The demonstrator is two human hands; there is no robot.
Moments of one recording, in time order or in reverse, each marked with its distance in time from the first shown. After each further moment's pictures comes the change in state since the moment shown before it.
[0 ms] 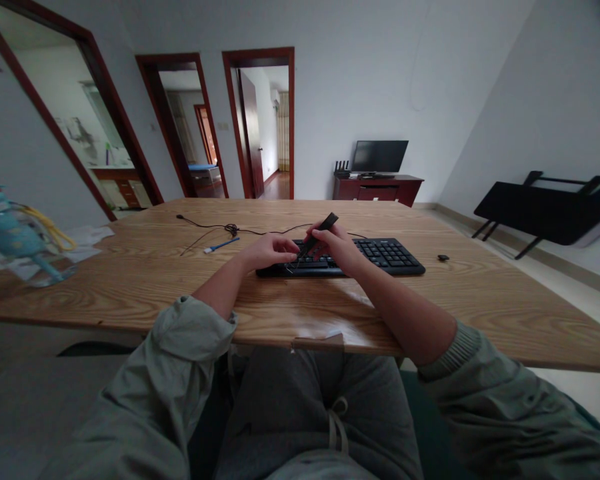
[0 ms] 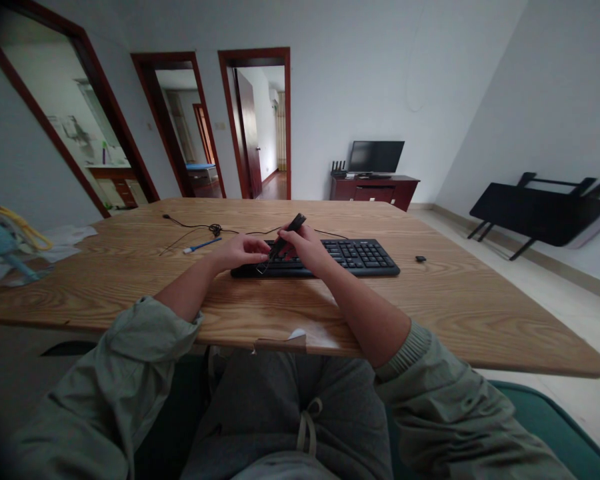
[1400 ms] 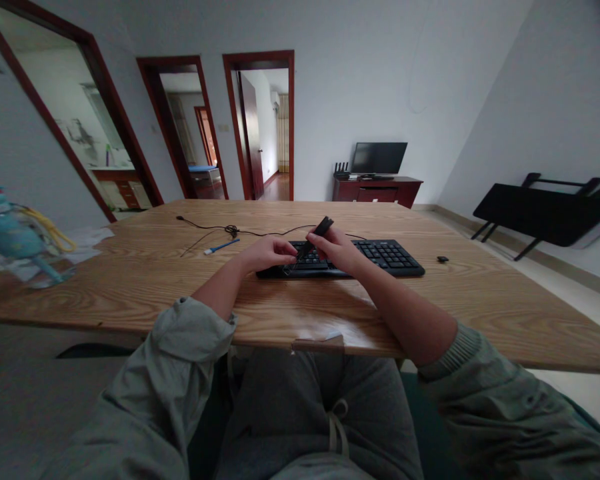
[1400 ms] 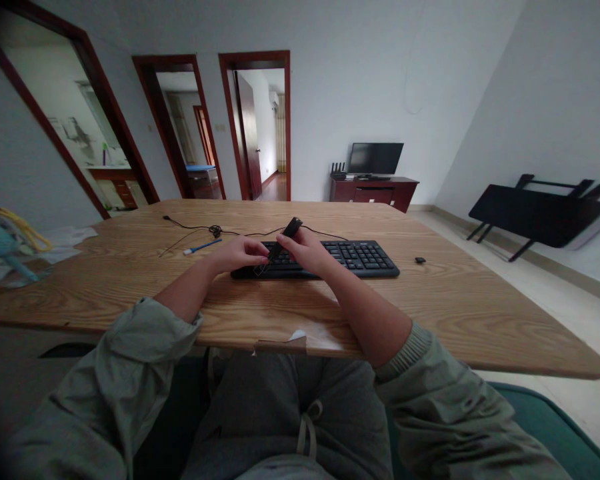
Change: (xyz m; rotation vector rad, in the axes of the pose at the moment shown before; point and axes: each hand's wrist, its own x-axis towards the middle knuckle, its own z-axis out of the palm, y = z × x) left_hand -0.004 0.009 -0.001 0.145 0.014 -0.071; right_hand 0.001 0.004 -0.009 -0.340 -0.065 -0.132
